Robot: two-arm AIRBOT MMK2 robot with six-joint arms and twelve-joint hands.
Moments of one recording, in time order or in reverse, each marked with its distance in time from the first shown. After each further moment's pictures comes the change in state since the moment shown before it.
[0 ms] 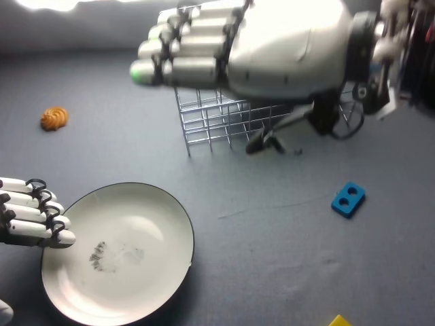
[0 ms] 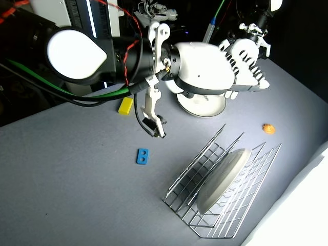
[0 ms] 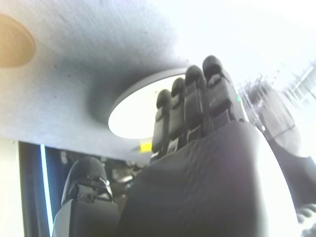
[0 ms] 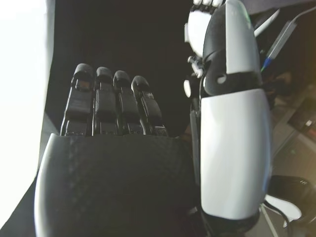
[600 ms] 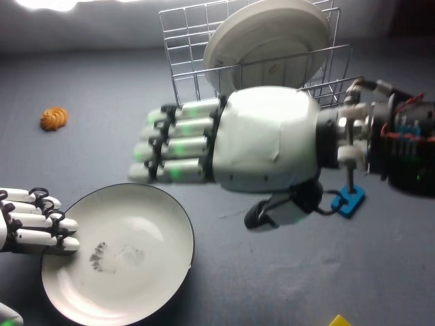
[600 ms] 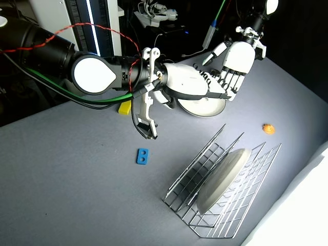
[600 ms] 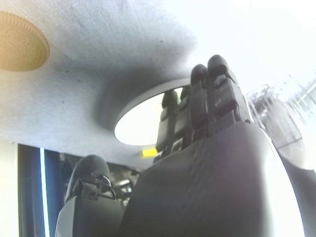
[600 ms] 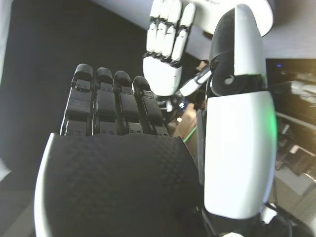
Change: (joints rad) left arm 0.043 -0.019 -0.017 -0.025 0.038 0.000; right arm -0.148 -0.063 -0.051 0.090 -0.028 -0.338
